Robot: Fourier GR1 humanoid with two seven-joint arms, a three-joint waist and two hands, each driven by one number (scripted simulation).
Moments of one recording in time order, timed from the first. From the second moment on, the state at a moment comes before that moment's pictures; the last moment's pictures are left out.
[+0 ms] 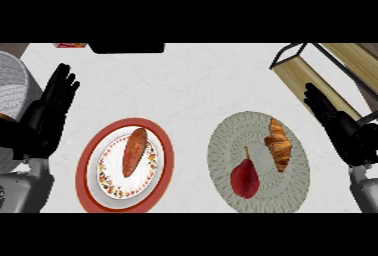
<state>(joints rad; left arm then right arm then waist) -0.21 0.36 -0.04 -1.61 0.20 0.17 0.14 -0.18 -0.53 0.17 -1.47 -0.22 -0.01 0.04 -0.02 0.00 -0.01</state>
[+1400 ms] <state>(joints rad) -0.23 0.32 -0.02 -1.51 0.22 0.10 0.20 0.02 -0.72 0.15 -1.99 -0.11 -0.05 0.48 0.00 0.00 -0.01</state>
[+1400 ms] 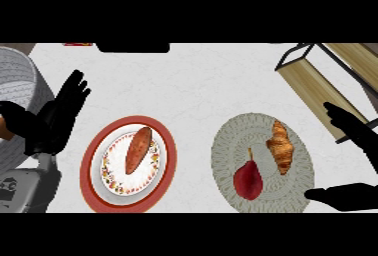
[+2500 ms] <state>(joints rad) -0.26 0.31 0.00 -1.50 0.21 0.08 0.21 -0.42 -0.56 0.66 -1.86 0.31 0.14 1.15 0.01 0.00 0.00</state>
